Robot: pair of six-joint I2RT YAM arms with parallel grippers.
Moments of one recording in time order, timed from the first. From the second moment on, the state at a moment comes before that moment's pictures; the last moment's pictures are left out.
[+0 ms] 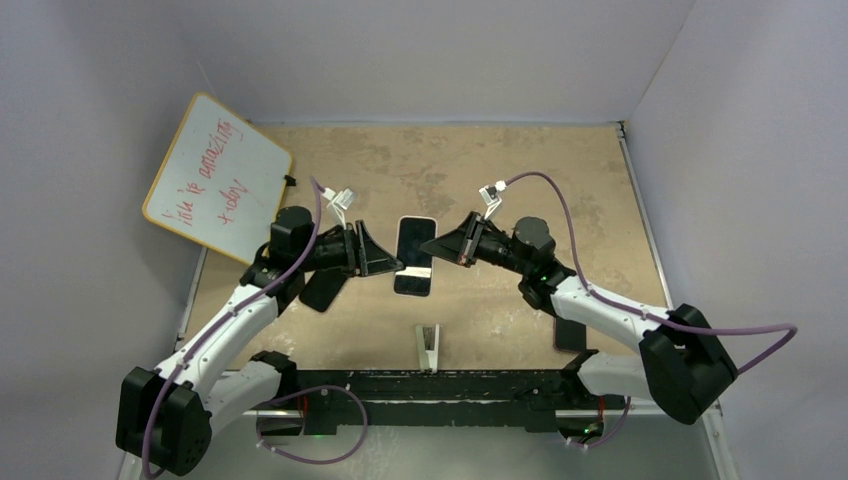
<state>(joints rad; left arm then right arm) -0.35 0.99 0.61 0.00 0.82 -0.74 0.63 1.24 0.57 0.63 -0.53 1.09</state>
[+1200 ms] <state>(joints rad) -0.35 1.14 0.50 0.49 0.83 -0.97 0.63 1.21 0.53 0.53 -0.68 1.02</state>
